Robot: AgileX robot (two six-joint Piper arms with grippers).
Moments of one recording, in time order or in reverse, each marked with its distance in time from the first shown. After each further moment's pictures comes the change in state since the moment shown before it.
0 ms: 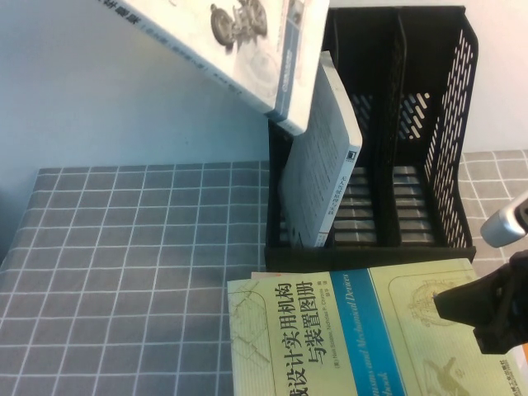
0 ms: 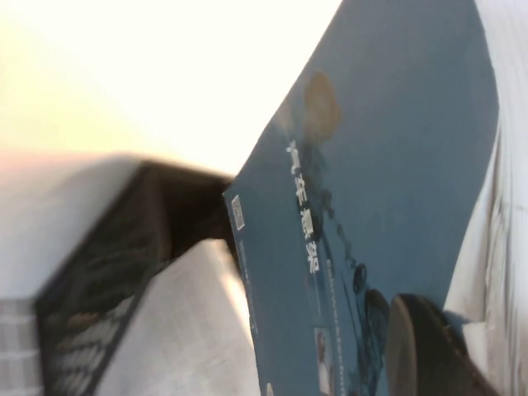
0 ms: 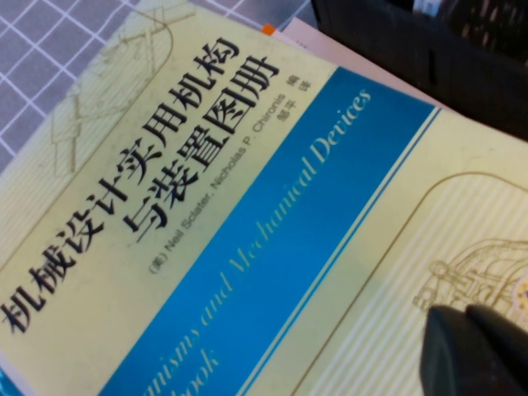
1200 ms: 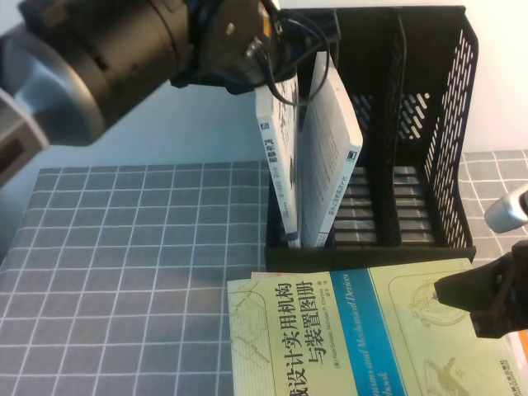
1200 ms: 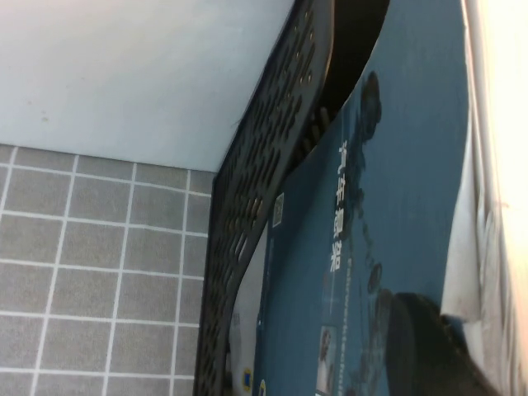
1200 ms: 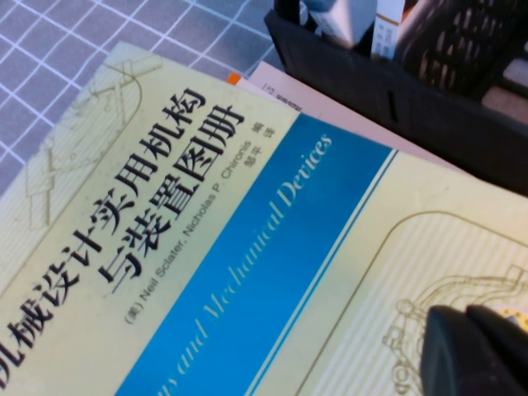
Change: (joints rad) right arm 0.000 0.000 0.000 0.051 -0.055 -0.002; left arm -0.575 0.287 0.000 1.138 -0.024 -0.895
